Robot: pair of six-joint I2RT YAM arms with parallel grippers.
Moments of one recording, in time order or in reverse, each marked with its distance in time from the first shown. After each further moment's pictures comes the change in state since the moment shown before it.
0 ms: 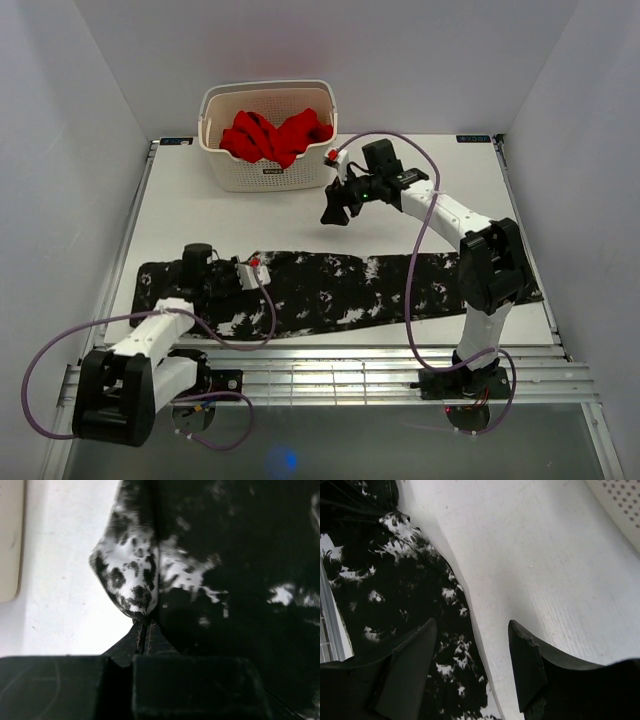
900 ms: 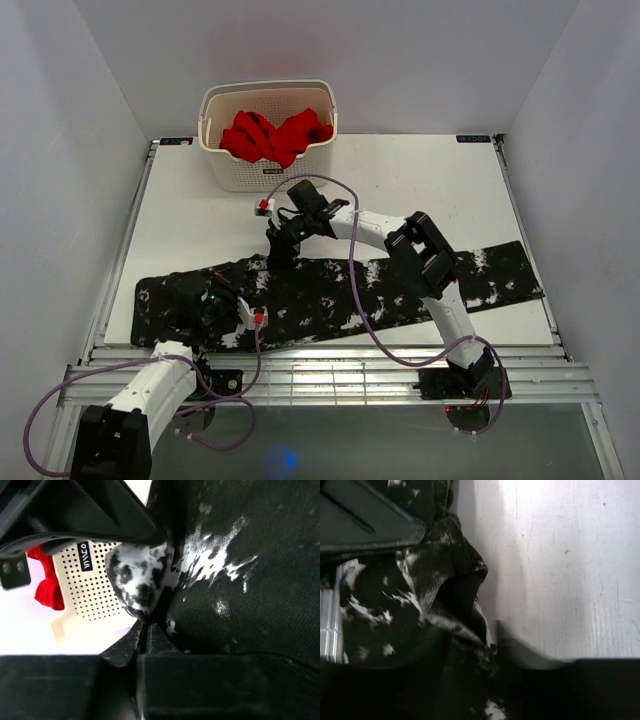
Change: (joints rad) left arm -0.038 -0.361 -0.355 0.332 -0.004 0.566; right arm 0.306 0.399 0.203 0.128 -0.119 0.072
